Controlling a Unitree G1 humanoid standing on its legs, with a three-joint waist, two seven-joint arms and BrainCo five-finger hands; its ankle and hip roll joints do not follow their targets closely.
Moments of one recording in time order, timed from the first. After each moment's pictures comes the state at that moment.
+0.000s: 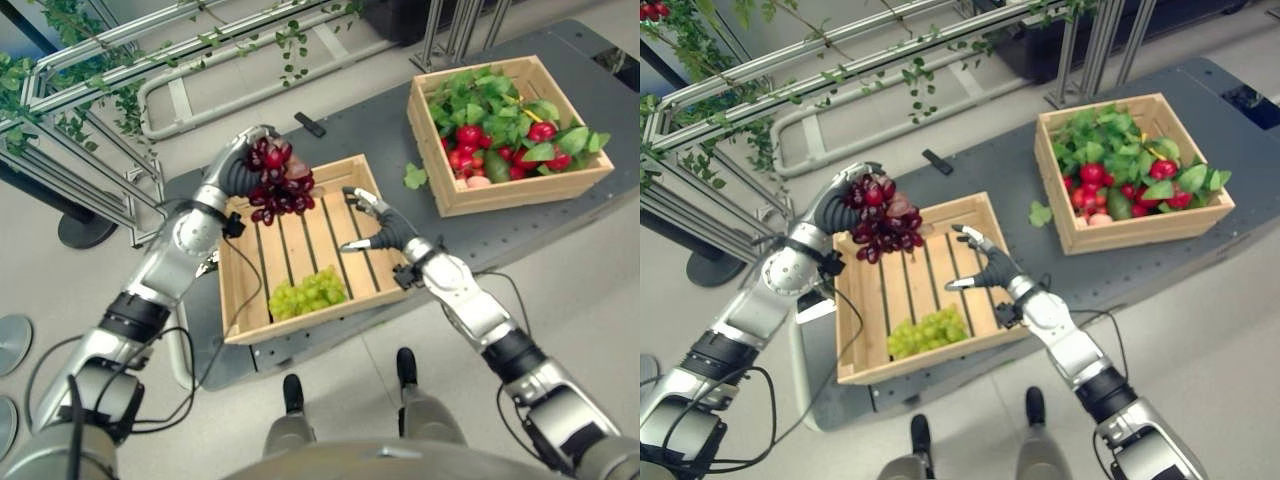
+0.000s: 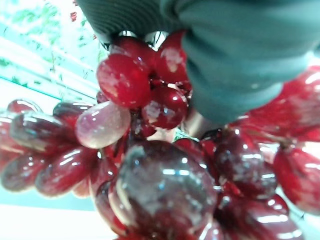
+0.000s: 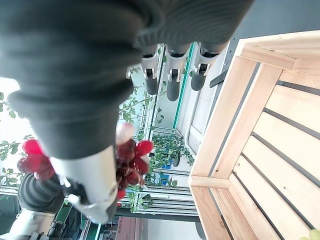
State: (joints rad) left arm -0.55 0.77 -0.37 0.18 0.21 -0.10 0.10; right arm -0.38 -0.41 0.45 0.14 0.11 -0.06 0.08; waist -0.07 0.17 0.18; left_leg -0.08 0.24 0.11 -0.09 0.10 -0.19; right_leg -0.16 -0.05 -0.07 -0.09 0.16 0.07
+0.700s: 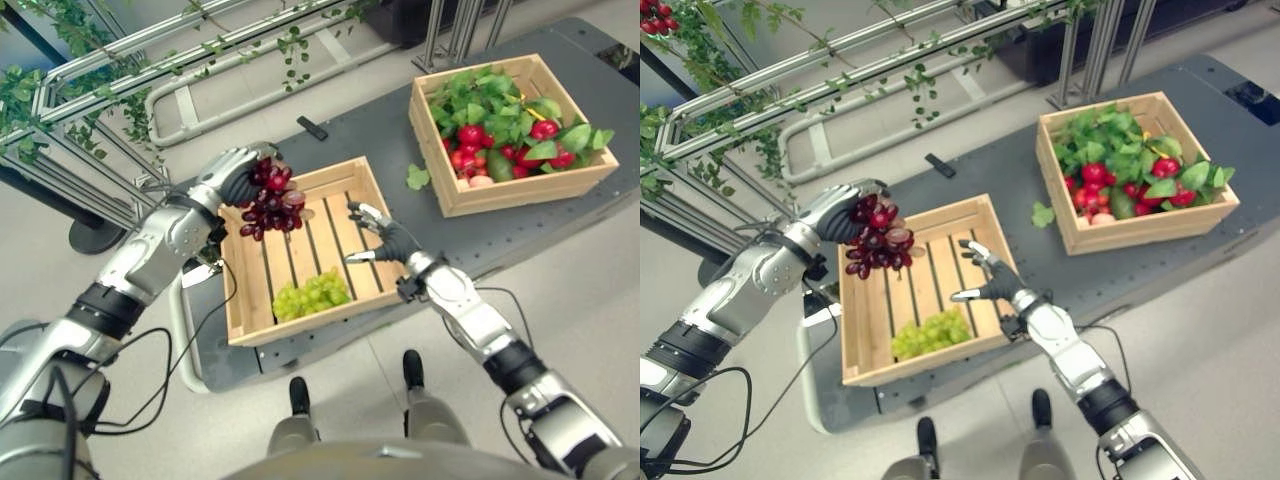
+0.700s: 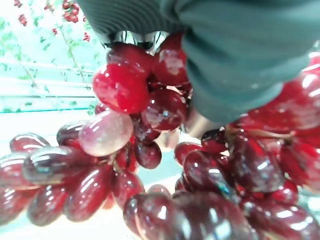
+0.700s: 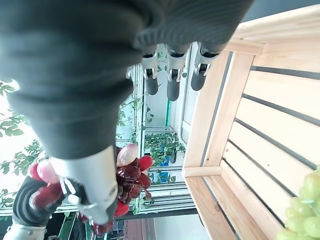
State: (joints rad) left arm -0.59 0.89 -0.48 0.17 0.42 -0.12 0.02; right arm -0.32 -0.42 0.44 0.17 0.18 -0.06 0.10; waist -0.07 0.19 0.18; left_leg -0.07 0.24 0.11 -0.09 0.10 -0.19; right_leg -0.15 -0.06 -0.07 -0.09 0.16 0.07
